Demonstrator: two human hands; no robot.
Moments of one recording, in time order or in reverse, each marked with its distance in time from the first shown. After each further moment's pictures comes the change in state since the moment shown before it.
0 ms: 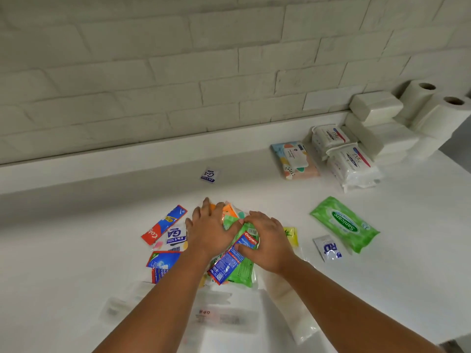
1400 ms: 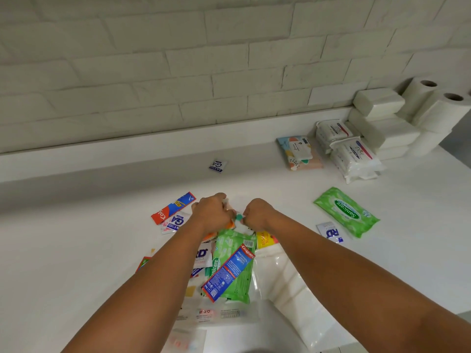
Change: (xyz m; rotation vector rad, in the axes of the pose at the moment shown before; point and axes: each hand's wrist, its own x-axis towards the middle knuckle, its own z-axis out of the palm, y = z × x) left_hand -0.011 -0.012 -0.039 -0.166 -0.149 0.023; right_hand 0.061 -0.034 0.011 -0.236 -0.449 0.340
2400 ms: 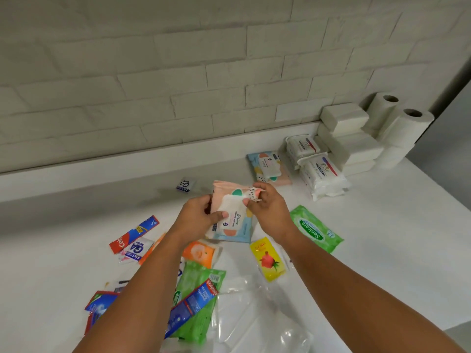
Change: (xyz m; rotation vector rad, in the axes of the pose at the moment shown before) left_hand 0.022 0.074 -0.001 -0.595 0.008 0.085; right_hand -0.049 0.085 -0.082 1.117 0.439 -0.285
